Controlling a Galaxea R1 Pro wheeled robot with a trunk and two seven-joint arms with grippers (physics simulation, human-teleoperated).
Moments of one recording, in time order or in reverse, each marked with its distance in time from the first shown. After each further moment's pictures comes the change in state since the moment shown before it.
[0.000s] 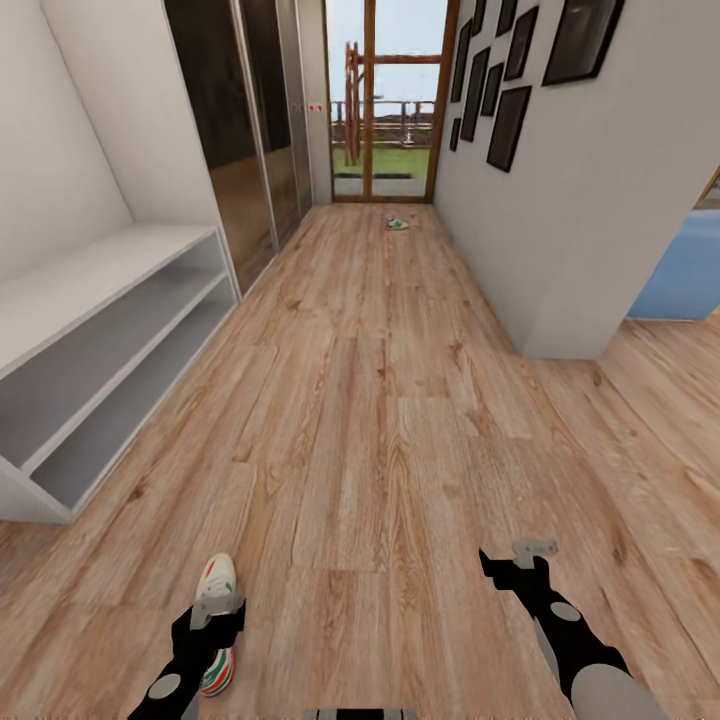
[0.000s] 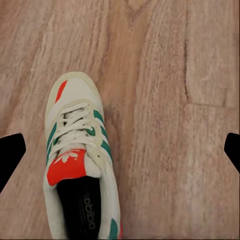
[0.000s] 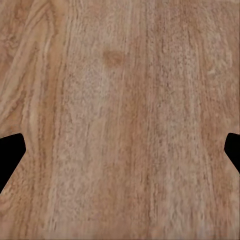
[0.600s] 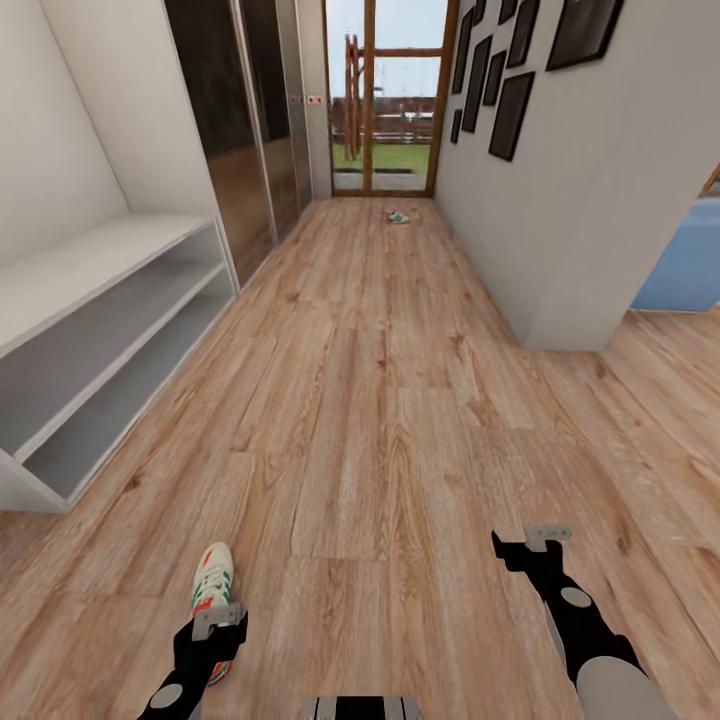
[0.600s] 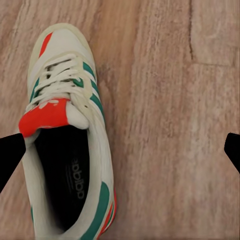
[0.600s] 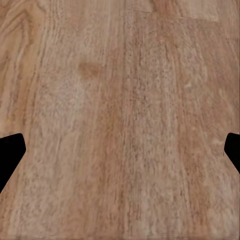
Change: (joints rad) left arm -0.001 -0.005 0.001 0.049 0.002 -0.001 0.000; right arm 0.000 0.000 0.003 -0.115 -0.001 0.017 0.001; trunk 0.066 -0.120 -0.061
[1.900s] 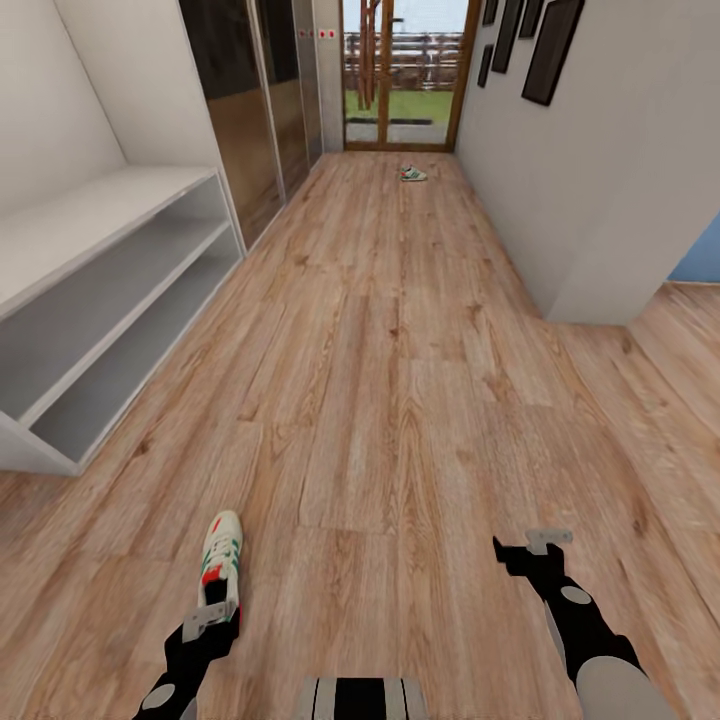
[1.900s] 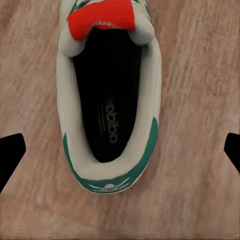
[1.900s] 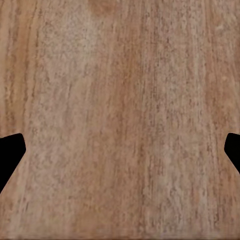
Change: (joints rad) left arm -0.002 0.005 0.040 0.000 0.079 -0.006 -0.002; right arm 0.000 0.003 -0.008 -0.008 -0.008 0.075 0.000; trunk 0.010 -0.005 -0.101
